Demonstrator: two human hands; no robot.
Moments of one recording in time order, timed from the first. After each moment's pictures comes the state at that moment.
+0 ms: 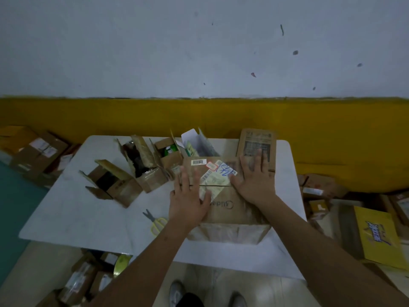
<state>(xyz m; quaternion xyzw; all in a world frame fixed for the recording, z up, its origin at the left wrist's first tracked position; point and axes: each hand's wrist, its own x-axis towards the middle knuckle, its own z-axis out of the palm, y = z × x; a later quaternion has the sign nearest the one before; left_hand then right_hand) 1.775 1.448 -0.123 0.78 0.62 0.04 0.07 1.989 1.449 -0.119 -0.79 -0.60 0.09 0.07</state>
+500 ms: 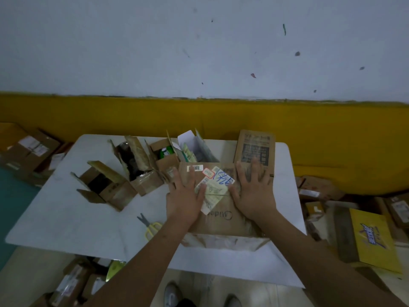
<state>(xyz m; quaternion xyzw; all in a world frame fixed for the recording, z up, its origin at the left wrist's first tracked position) 1.787 1.475 -0.118 0.76 0.65 0.05 0.08 1.986 1.437 -0.115 -0.77 -0.63 0.07 0.04</state>
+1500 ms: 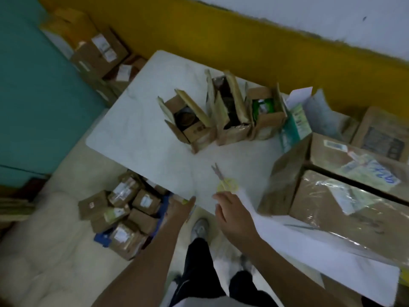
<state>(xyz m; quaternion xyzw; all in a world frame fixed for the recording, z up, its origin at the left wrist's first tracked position) 1.487 1.412 -0.297 0.25 0.83 0.13 0.48 1.676 1.408 -0.200 -0.56 -0.75 0.33 0.14</state>
